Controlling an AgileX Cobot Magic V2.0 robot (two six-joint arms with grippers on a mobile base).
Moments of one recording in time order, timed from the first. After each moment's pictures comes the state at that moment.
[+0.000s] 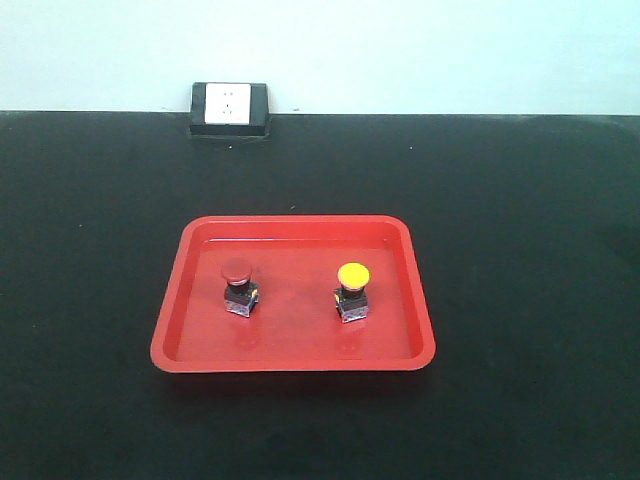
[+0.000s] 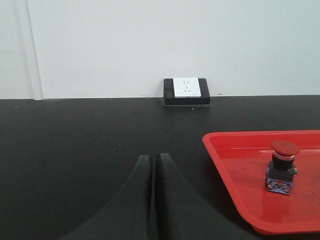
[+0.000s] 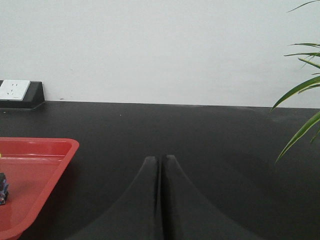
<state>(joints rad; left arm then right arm) -0.02 -0.01 0.02 0.00 0.09 -0.03 -0.04 -0.01 0.03 -0.05 0.08 -0.01</state>
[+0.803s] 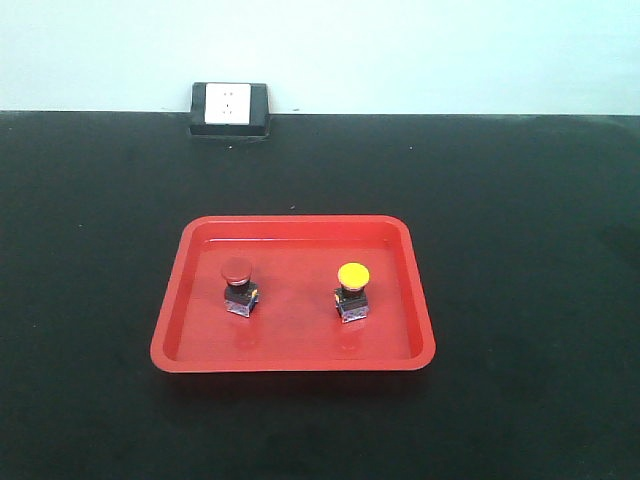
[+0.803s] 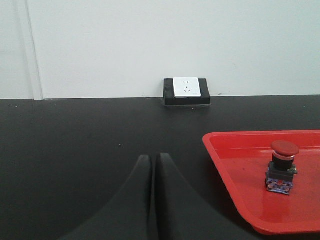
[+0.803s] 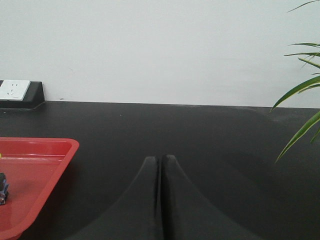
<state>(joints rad) -0.02 -0.01 0.02 0.00 0.09 -0.03 -0.04 -0.01 0.03 -0.05 0.08 -0.01</state>
